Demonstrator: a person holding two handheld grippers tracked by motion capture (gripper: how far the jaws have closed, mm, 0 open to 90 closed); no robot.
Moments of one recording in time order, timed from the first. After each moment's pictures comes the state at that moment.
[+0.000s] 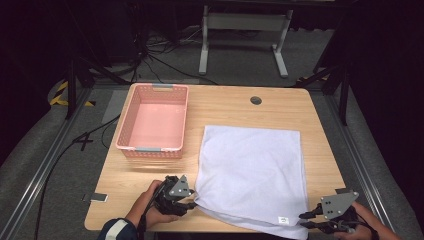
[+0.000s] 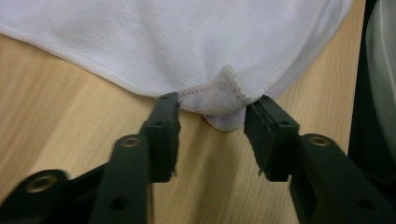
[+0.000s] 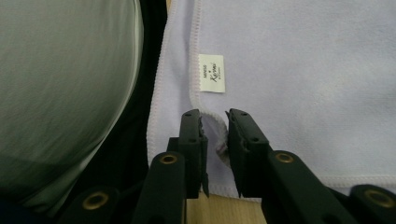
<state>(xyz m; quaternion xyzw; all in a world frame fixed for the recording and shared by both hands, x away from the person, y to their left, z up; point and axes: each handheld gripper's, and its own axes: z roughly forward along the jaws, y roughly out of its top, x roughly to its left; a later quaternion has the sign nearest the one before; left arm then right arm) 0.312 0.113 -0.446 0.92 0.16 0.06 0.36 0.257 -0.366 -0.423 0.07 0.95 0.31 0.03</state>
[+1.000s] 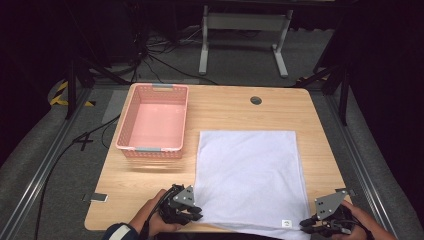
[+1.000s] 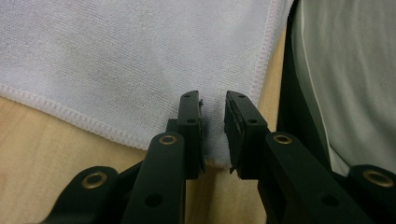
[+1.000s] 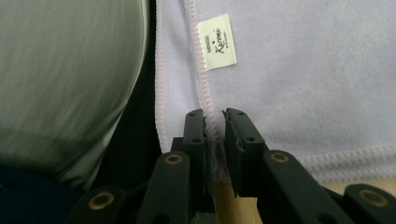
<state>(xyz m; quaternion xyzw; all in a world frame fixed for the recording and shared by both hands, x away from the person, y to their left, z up) 0.289 0.095 -0.460 0.93 0.11 -0.04 0.34 0.257 -0.364 -0.438 0.12 0.96 0.26 -0.03</state>
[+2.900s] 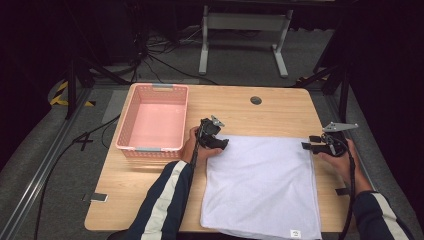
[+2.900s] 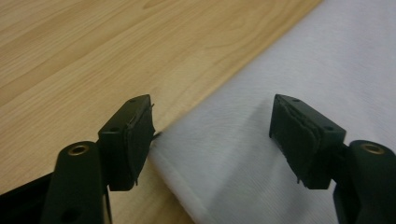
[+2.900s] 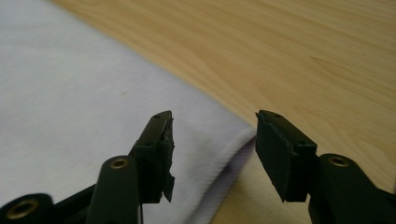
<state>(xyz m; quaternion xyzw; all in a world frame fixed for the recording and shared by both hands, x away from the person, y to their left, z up) 0.508 -0.002 -0.462 0.85 0.35 0.13 0.36 0.454 -0.434 -0.429 0.43 0.81 0.34 0.20</state>
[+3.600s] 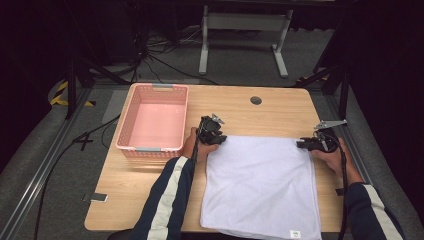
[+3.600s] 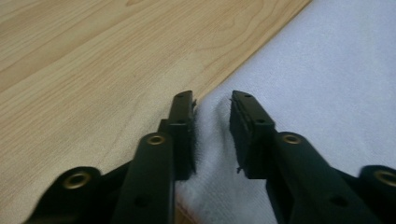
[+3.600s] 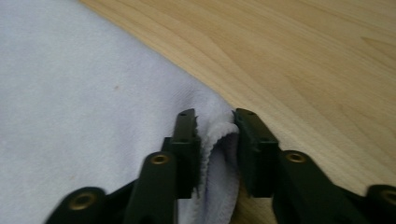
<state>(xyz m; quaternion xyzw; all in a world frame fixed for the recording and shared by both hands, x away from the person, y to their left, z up) 0.515 0.001 -0.461 0.87 0.32 0.08 0.36 0.474 -0.425 -0.448 0.43 0.83 0.33 0.14</state>
